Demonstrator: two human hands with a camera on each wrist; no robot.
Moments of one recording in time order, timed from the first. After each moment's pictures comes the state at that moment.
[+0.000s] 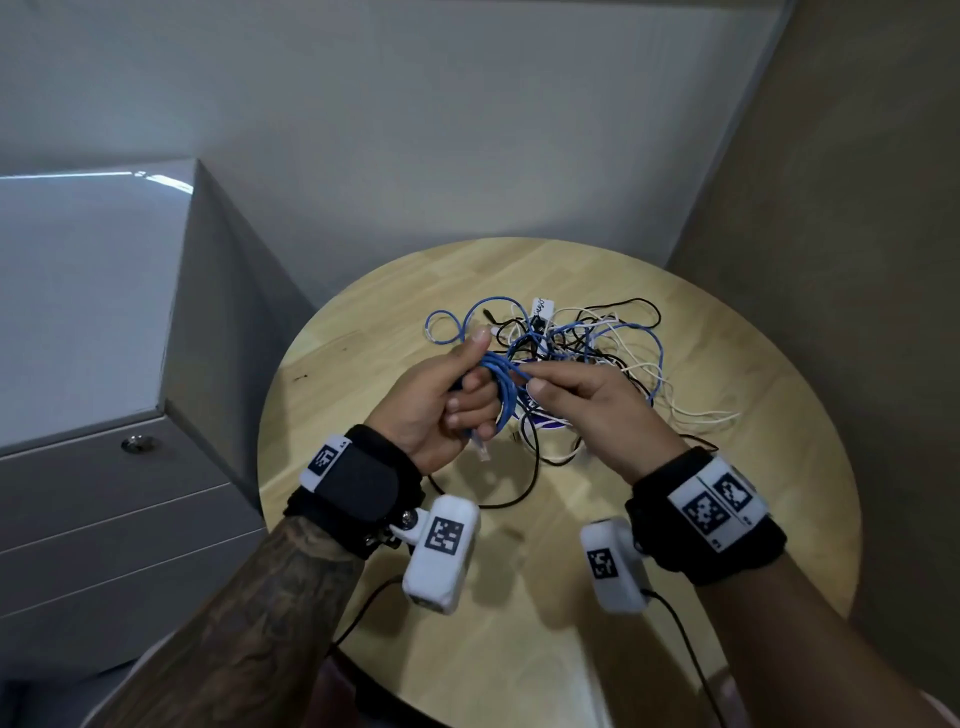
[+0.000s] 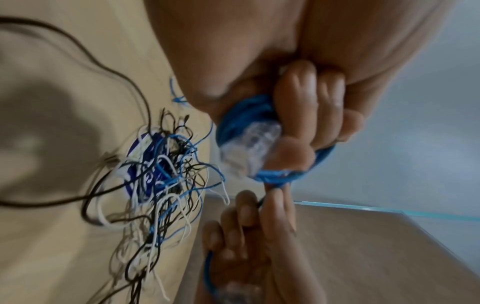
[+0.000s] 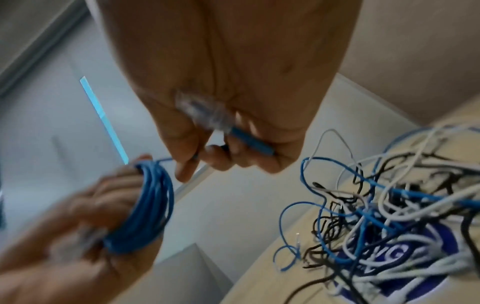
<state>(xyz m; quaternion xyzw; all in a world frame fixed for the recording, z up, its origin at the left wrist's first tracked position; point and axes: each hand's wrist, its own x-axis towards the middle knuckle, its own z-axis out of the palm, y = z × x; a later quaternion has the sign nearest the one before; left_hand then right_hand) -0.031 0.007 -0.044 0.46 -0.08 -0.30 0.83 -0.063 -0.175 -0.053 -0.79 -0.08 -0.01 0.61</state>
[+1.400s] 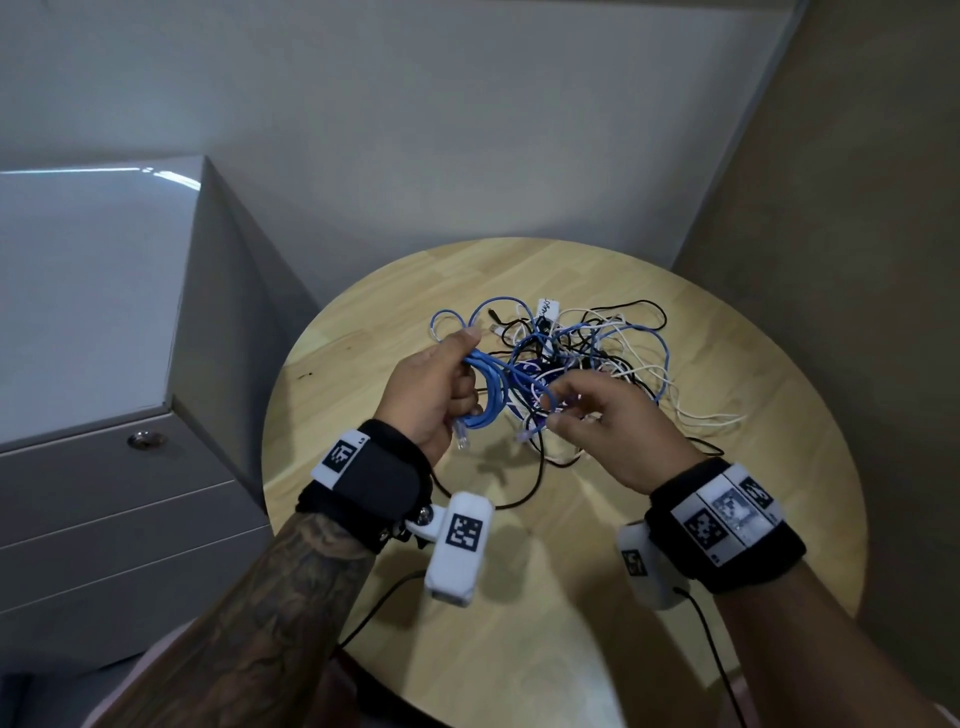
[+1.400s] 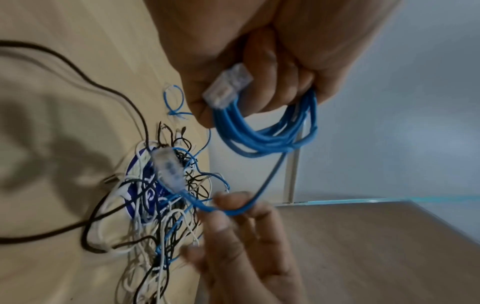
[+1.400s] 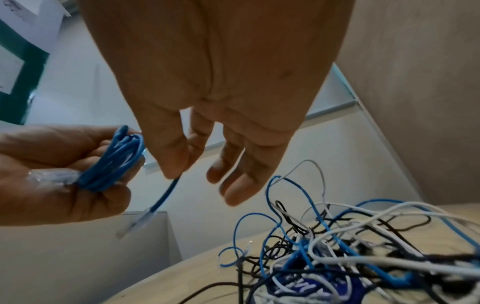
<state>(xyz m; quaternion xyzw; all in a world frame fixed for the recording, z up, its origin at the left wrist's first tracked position) -0.024 0.004 -0.050 0.54 0.07 -0.13 0.83 -0.064 -0.196 -0.071 -0.89 -0.08 -0.02 0.45</state>
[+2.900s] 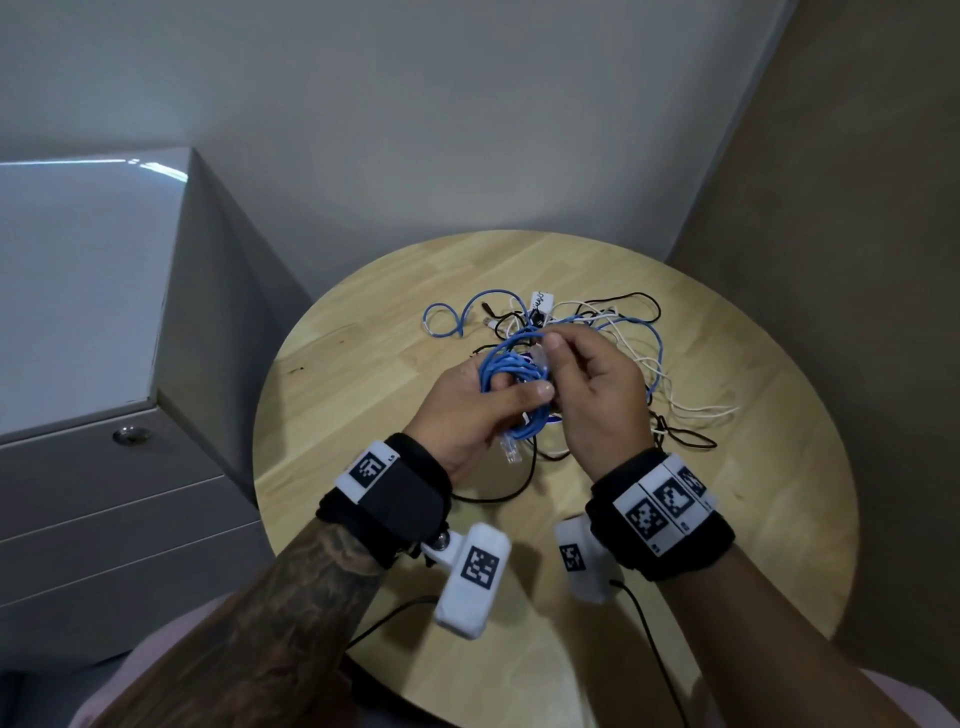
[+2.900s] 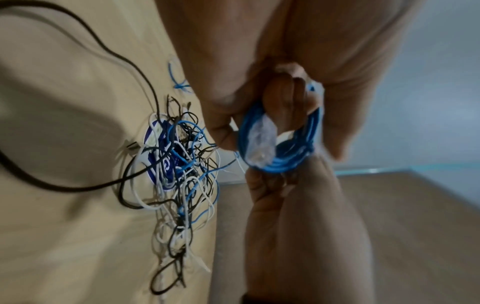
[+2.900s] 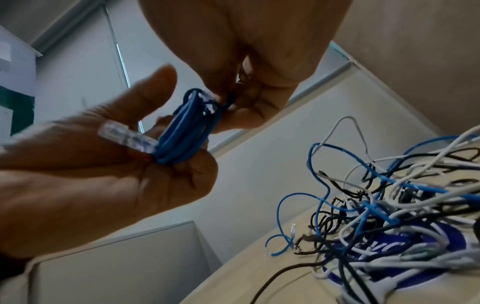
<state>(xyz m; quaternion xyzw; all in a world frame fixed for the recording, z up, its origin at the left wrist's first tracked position) -0.047 -0.026 -0.058 0.53 -0.10 -0.20 0.82 -0.056 -0.161 -0.073 -0.78 -0.02 -0.26 0.57</state>
